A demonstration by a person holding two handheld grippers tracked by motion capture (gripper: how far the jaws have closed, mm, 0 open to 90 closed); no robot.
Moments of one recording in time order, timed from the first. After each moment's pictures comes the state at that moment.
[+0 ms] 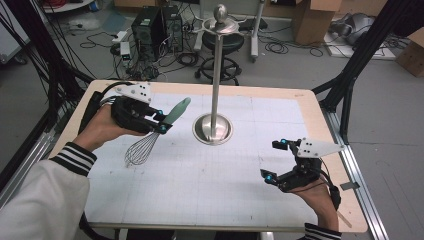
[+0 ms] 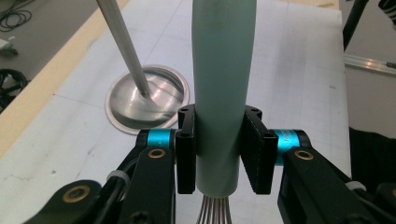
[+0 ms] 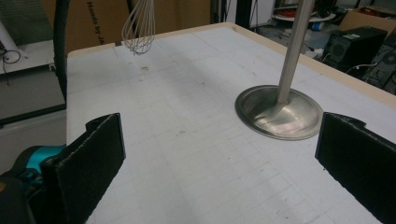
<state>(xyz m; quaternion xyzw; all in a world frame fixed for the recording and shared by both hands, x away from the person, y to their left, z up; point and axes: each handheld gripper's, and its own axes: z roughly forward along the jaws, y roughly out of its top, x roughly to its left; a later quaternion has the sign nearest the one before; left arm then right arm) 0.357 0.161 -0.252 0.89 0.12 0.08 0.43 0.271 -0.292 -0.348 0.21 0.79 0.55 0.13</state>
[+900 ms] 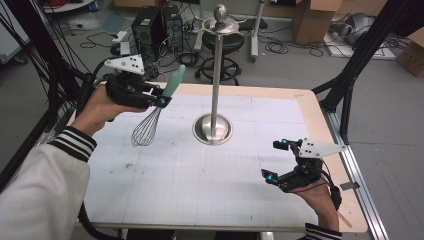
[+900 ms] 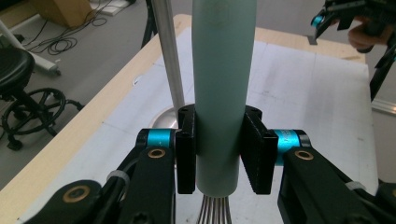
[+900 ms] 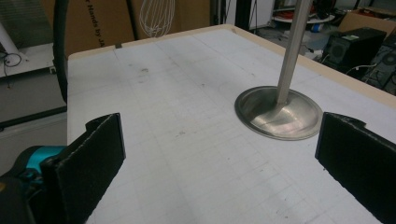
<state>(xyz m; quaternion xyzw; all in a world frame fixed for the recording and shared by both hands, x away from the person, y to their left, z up) 0.384 0.166 -0.215 0.85 0.17 0.12 0.48 0.271 -0.294 -0.349 0.22 0.79 0.56 0.13</state>
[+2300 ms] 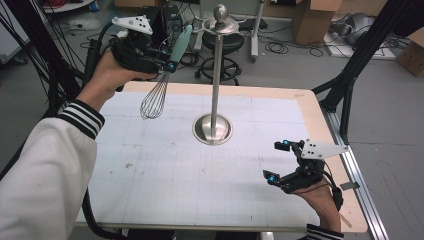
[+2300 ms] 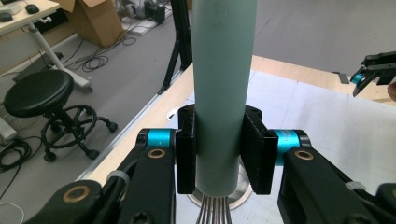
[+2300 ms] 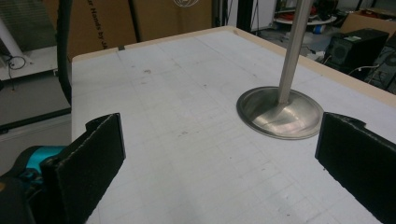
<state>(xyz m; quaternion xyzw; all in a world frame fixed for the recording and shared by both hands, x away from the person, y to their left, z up) 0.422 0.146 -0.164 0.83 0.19 0.16 0.49 0.269 -0.298 -0.350 0.21 0.79 0.57 0.12</state>
